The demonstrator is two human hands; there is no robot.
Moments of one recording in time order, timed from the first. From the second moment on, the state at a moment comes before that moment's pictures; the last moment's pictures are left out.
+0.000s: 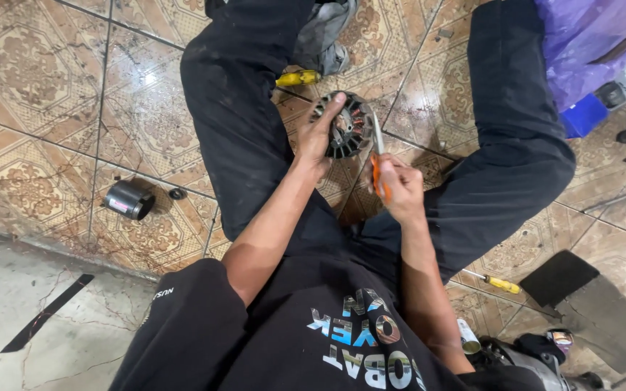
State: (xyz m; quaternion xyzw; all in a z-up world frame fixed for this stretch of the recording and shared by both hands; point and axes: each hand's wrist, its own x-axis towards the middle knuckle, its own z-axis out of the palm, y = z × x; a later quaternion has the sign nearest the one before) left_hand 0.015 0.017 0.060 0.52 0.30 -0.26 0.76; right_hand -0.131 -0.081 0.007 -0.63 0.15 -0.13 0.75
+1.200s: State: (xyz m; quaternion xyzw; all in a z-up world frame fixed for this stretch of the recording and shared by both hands) left_hand 0.044 0.045 0.045 0.58 0.01 -0.35 0.74; right_hand -0.146 -0.118 0.001 -0.38 0.24 -0.24 0.86
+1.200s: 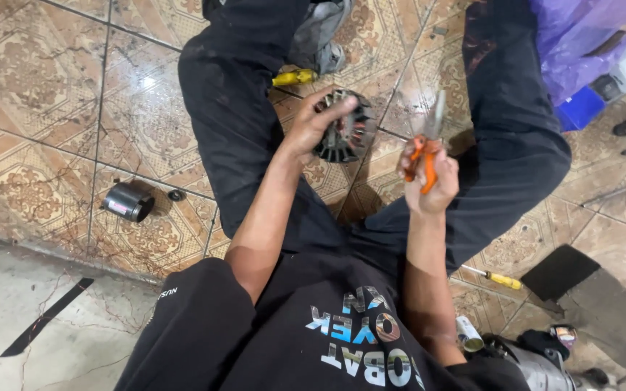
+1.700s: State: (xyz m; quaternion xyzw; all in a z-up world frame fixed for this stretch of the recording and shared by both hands) left_hand 0.059 0.060 -0.006 0.45 0.17 -0.44 0.76; right_hand -0.152 -0.132 0.019 -0.30 0.22 -0.22 0.90
